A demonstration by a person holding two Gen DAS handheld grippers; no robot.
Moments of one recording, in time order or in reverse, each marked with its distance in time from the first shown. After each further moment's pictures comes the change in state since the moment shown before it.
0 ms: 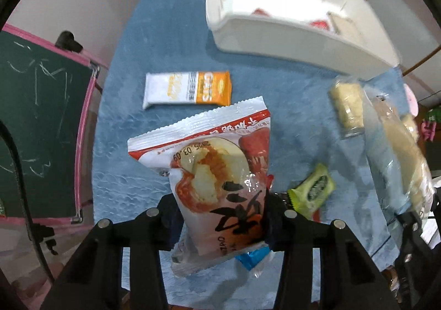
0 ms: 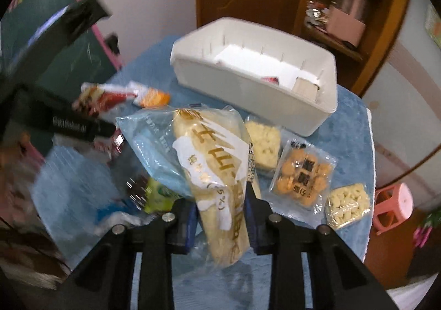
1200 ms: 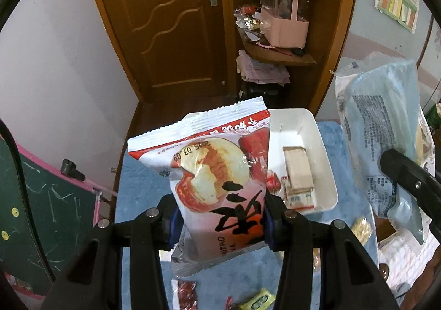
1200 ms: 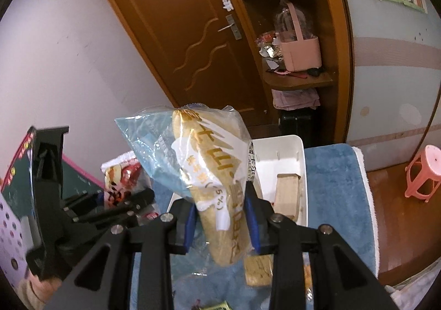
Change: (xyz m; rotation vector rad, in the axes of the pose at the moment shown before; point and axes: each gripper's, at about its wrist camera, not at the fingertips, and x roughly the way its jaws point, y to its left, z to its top) left arm -0.142 -0.056 0.153 0.116 -0.420 -0.019; right arm -0.058 -0.134 0.171 0.448 -0.276 0.133
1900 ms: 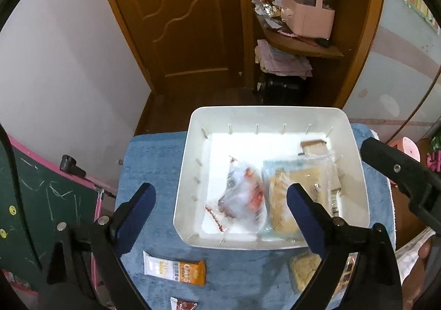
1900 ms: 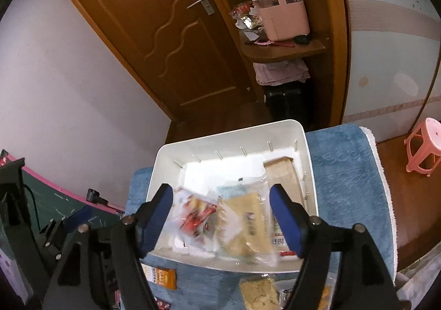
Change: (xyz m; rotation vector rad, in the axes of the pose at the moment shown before) left arm 0.077 0.002 0.013 -0.035 0.055 0.093; right arm 0.098 -0.025 0.016 0.096 0.115 -0.076
